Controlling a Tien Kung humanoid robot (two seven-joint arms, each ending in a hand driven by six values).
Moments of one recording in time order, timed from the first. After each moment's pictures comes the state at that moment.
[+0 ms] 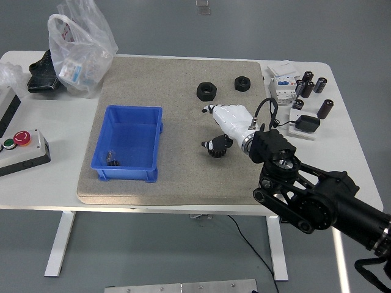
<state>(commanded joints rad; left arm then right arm) 0.07 0.11 -1.41 -0.18 1.08 0.19 0.12 0.66 -0.17 0.62 1.18 -2.07 -0.04 -0.42</state>
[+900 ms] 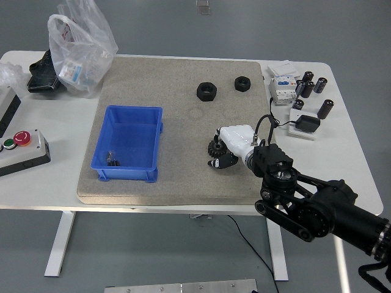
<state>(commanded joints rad) 0.07 0.11 -1.41 -0.18 1.08 0.19 0.12 0.65 -0.16 0.52 1.09 -2.03 -0.05 -0.45</state>
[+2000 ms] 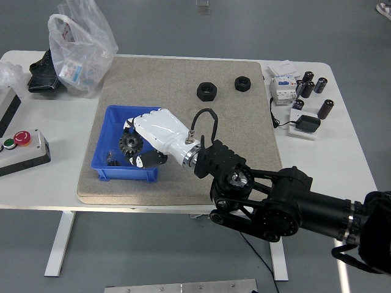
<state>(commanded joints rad) 0.07 0.10 -1.40 -0.18 1.08 0.19 0.13 0.84 -0.02 0.28 1.20 -1.92 -0.34 -0.26</state>
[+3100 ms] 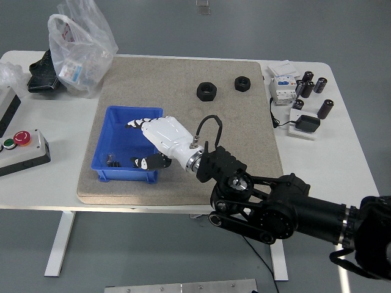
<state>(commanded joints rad) 0.06 0.11 -1.40 -0.18 1.08 0.19 0.12 0.80 -0.01 0.32 1.14 -1.88 -0.36 -0.27</state>
